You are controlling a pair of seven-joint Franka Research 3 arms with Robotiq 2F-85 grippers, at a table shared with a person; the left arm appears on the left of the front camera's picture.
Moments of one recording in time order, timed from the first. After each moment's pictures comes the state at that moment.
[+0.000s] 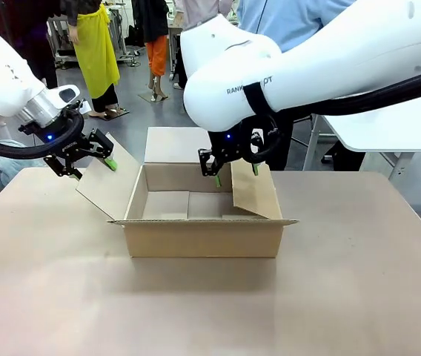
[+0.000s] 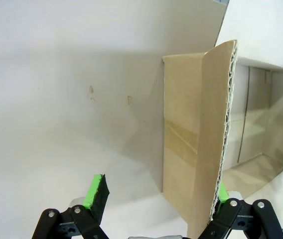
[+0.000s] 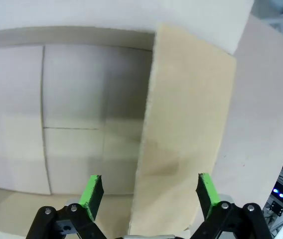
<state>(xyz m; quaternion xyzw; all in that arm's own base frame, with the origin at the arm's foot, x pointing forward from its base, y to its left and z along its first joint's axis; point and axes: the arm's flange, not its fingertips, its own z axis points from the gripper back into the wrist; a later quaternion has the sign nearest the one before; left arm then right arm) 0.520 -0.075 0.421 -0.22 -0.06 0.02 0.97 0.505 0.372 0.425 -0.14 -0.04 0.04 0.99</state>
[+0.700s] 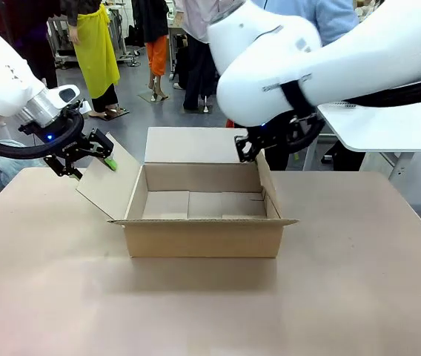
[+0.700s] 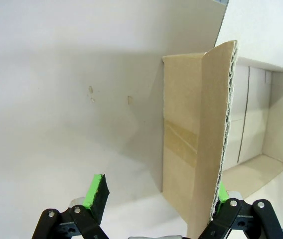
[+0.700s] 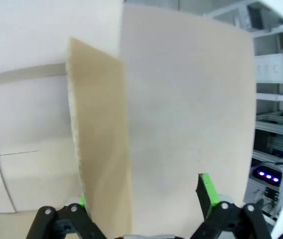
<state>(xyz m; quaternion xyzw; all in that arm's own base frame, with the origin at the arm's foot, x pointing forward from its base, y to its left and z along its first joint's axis) 0.521 -0.075 0.421 -0.22 -0.06 0.02 0.97 0.500 0.296 0.467 -0.20 -0.09 -0.03 0.98</state>
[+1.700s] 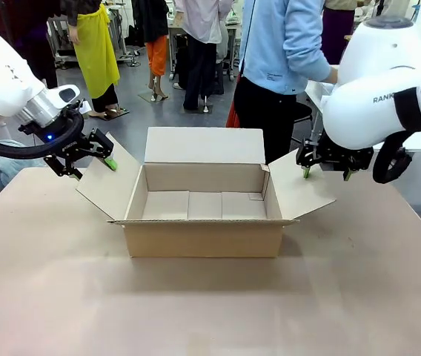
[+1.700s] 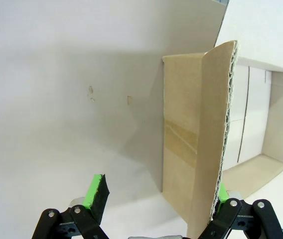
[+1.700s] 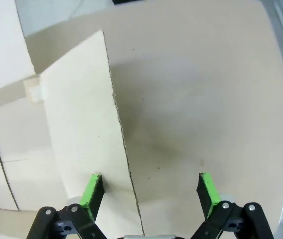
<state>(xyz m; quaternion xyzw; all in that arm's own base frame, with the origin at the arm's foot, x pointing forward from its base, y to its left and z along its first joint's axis) 0.520 -0.075 0.421 -0.22 -0.06 0.02 0.97 0.468 0.138 0.444 -0.02 -0.13 -0.10 0.99</state>
